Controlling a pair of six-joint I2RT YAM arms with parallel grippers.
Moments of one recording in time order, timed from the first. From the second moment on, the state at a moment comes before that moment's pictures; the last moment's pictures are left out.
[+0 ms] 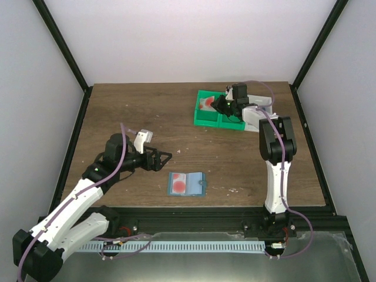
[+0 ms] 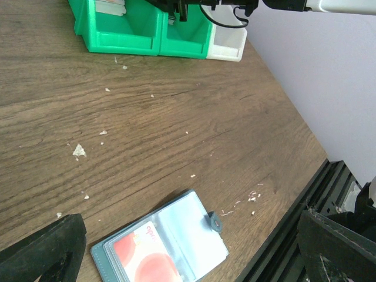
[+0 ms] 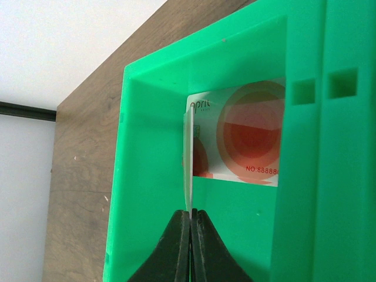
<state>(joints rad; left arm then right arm) -0.49 0.85 0.67 -0.34 0.45 -0.40 0.20 2.19 1.56 -0.02 -0.50 0.72</state>
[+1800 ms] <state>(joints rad) -0.51 1.07 0.69 -0.39 0.41 -0.39 0.20 1.96 1.58 -0.30 -0.44 0.64</state>
